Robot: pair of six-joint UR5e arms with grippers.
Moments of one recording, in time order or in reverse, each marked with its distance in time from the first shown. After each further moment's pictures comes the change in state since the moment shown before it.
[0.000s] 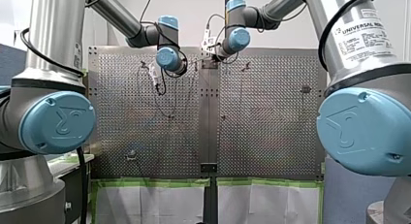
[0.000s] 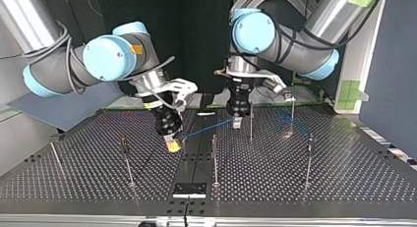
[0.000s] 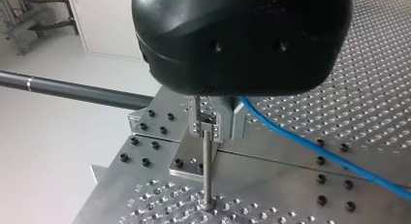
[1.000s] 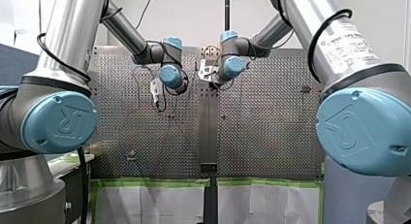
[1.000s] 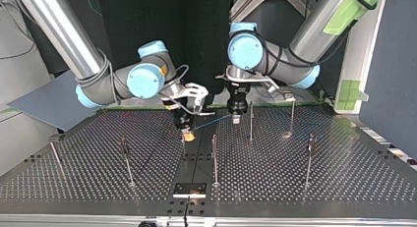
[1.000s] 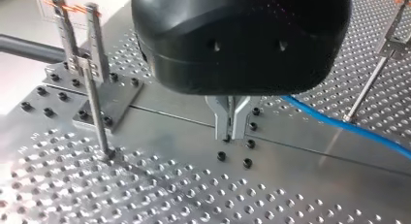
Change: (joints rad) left arm 0.017 -0.134 0.000 -0.003 -0.015 -0.022; right arm 0.003 0.188 -0.032 -0.007 -0.001 -0.010
